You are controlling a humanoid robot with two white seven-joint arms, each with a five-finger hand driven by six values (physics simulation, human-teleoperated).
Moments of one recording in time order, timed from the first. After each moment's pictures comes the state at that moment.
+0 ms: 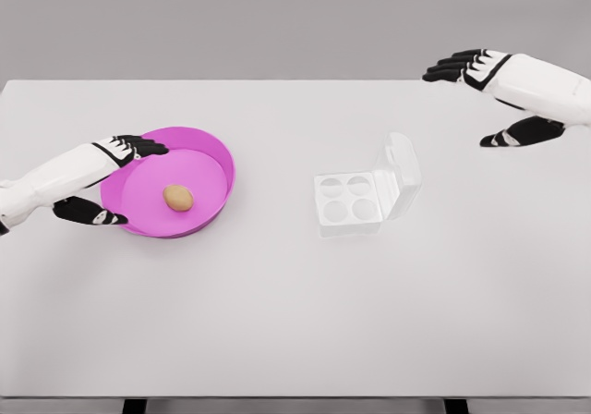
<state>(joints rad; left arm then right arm) -0.18 0.74 -0.13 -1.54 -0.22 -0.61 -0.50 -0.49 -0.82 0.22 -1.57 0.11 -0.61 0.61</state>
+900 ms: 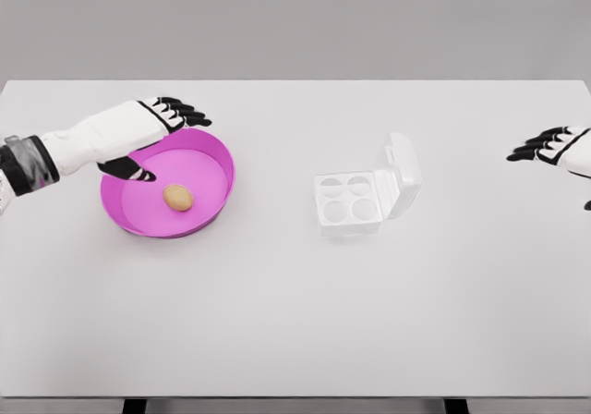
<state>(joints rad) -0.42 0.56 -0.19 -1.50 -0.54 -0.61 -0.61 -0.24 -1.09 0.14 -1.57 0.34 -0.61 0.61</state>
